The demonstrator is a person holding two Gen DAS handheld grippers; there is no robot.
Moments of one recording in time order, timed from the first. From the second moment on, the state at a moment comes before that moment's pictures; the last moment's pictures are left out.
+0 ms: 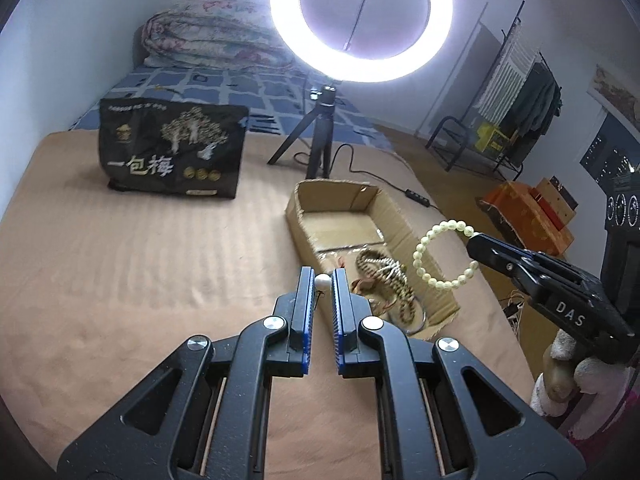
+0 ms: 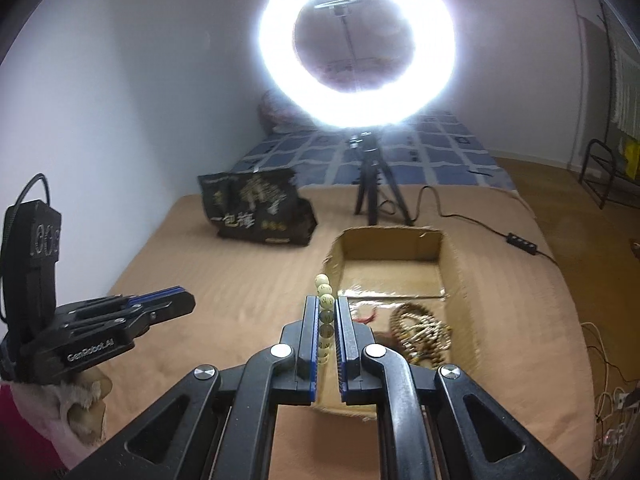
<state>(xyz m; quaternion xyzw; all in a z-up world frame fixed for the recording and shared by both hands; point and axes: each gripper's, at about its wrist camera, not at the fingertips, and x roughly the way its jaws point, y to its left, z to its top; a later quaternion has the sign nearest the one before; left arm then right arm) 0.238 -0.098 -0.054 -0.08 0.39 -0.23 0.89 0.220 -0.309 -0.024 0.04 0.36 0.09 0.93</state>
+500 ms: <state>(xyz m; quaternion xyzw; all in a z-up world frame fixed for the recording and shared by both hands) 0.272 -0.158 -0.072 -0.07 0.39 -0.23 0.89 0.267 -0.351 -0.043 0.06 0.38 0.05 0.92</state>
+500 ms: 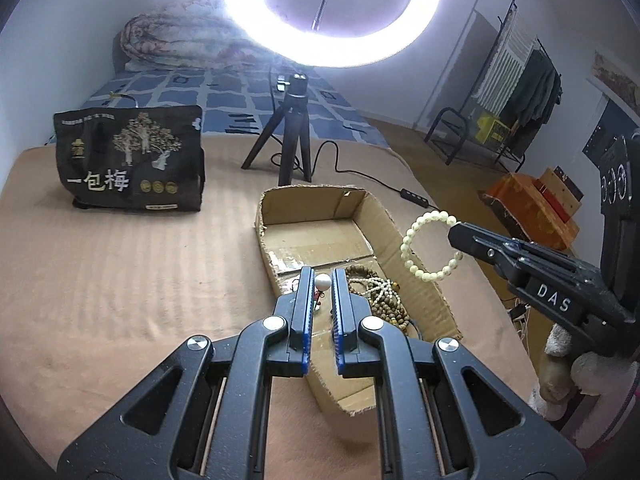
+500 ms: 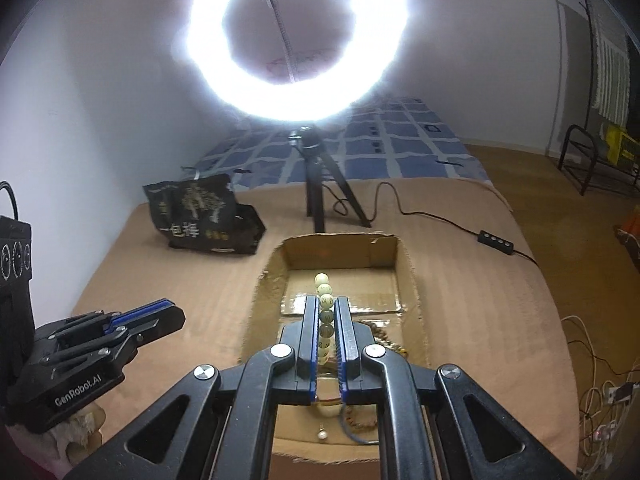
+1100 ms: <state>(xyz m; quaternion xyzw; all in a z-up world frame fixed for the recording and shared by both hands) 0.274 -0.183 -0.084 -0.05 0.40 -0.24 0.88 0.279 -0.373 -0.056 0.07 0.40 0.03 0.91</state>
